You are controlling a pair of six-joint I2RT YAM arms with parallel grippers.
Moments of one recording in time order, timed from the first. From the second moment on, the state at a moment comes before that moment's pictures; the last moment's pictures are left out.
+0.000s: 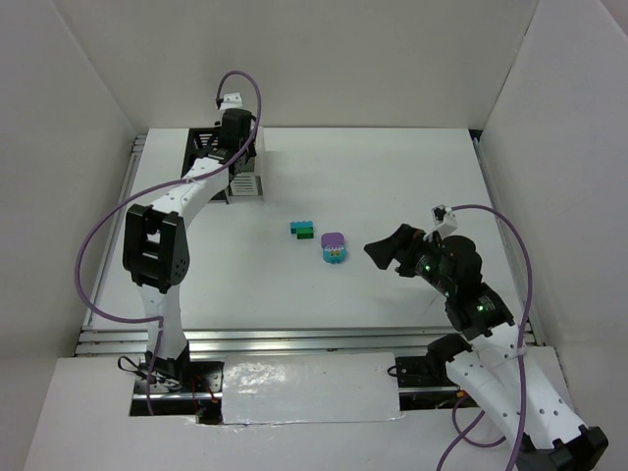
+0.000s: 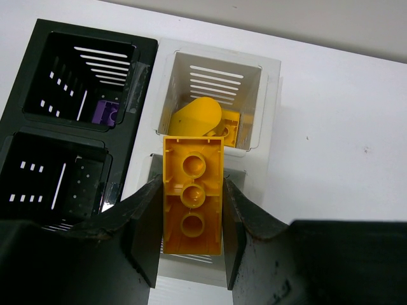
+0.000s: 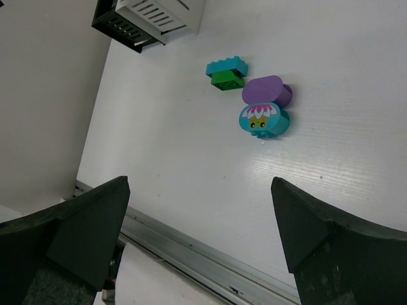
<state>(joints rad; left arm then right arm) -0.28 2.00 1.73 -0.23 -0.44 -0.30 0.37 0.56 0.59 -0.34 -0.17 0.69</state>
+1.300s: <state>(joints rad) -0.28 2.15 1.83 0.10 -0.43 -0.16 0.37 0.66 0.56 -0.32 -0.15 0.69</state>
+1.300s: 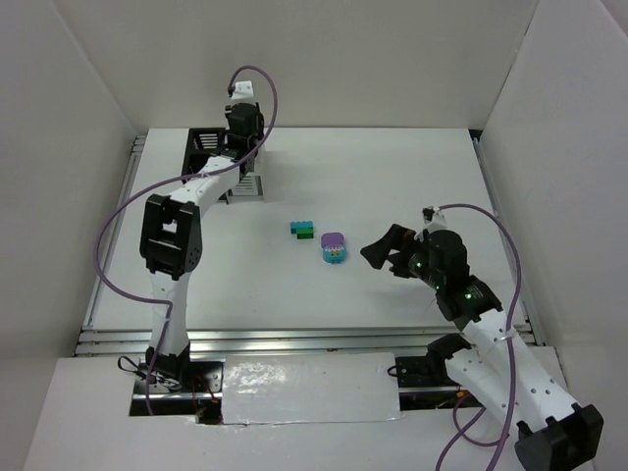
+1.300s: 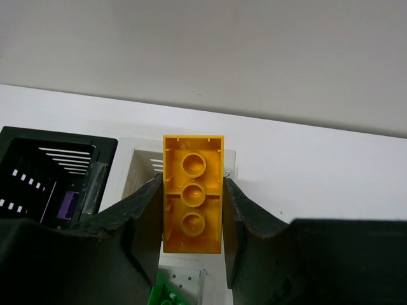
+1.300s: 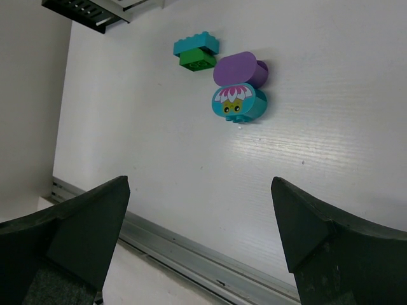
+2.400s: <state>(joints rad) -0.24 2.23 1.74 0.27 -0.47 -0.14 0.37 0.78 0.58 -0.28 -0.20 0.67</state>
